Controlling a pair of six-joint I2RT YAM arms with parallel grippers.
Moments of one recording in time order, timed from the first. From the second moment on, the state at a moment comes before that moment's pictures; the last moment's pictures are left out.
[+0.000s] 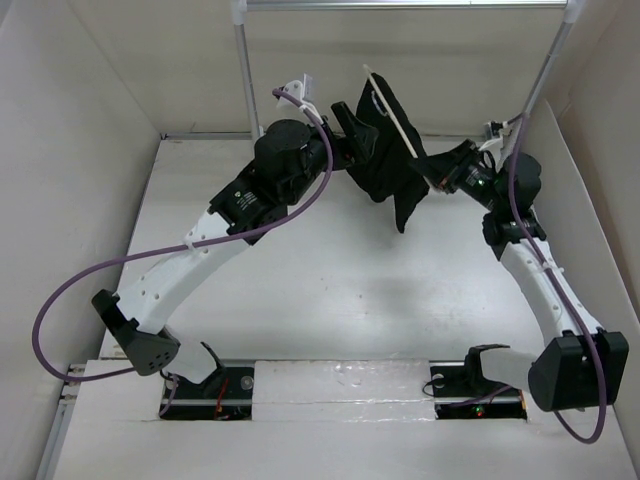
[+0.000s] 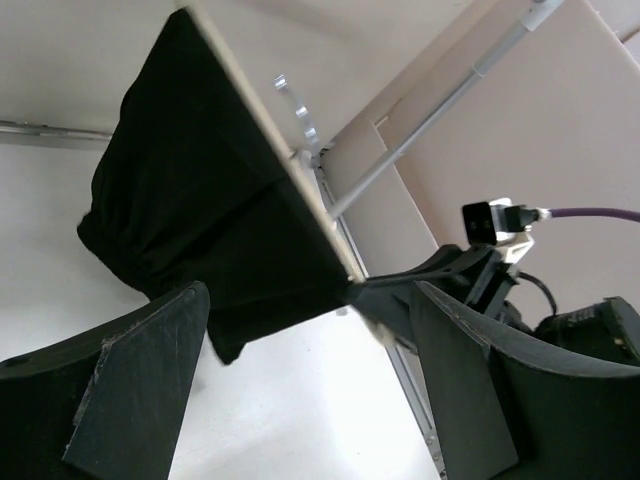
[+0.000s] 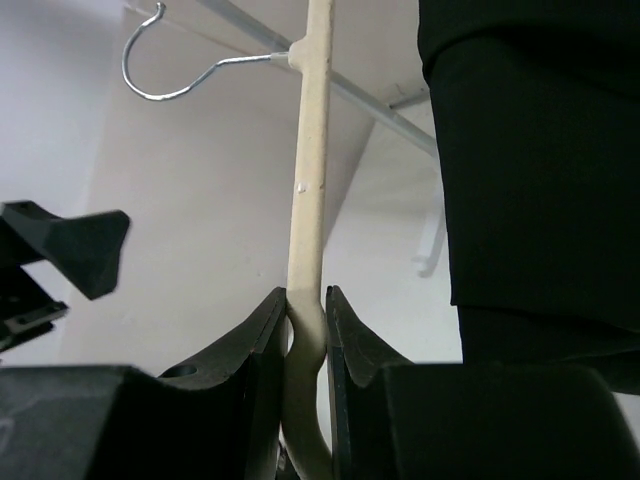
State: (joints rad) left arm -0.85 1.45 1.71 -0.30 -0.31 -0.65; right arm 0.08 1.19 1.00 0.24 -0.63 0.97
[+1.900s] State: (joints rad) left arm -0.84 1.38 1.51 -0.37 -0.26 -0.71; right arm -0.27 1.64 1.35 0.76 -0.37 1.62
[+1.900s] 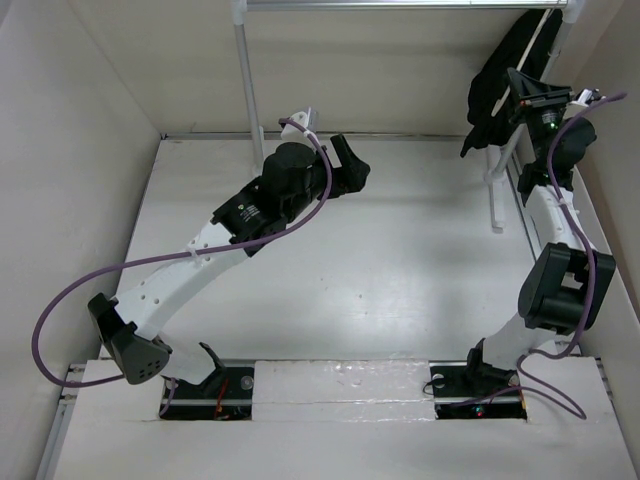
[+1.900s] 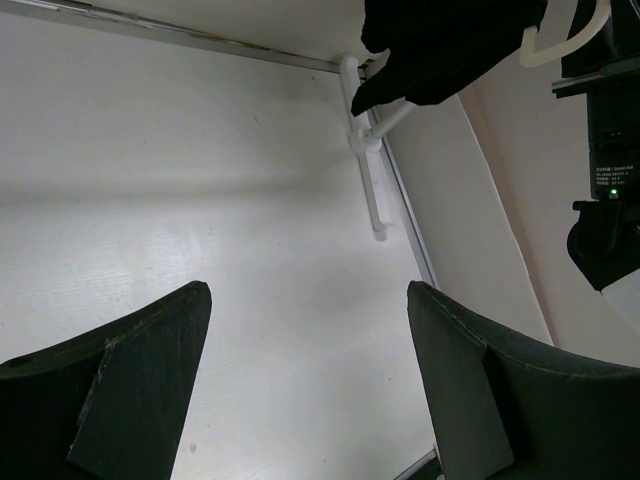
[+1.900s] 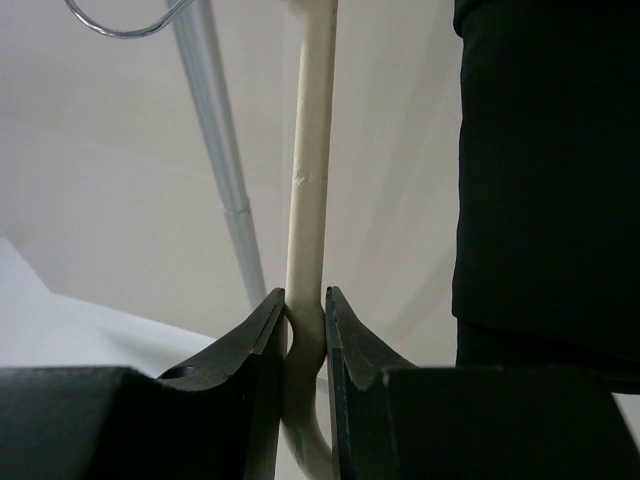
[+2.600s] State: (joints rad) left arm -0.84 1.40 1.51 -0.37 -0.26 -0.71; right arm -0.27 1.67 1.34 0.72 -0.37 1.56
